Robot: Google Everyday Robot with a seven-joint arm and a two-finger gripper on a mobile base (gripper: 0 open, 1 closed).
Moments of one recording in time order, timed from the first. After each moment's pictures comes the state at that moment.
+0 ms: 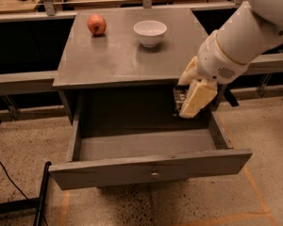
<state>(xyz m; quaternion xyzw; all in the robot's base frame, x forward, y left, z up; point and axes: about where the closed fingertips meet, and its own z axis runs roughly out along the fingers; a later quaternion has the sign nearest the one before) 0.505 -0.111 0.907 -0.66 0.72 0.05 0.23</state>
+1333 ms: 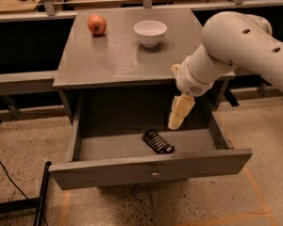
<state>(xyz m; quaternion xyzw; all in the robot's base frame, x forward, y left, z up) 0.575 -0.097 0.816 -0.66 0.71 0.02 0.24</state>
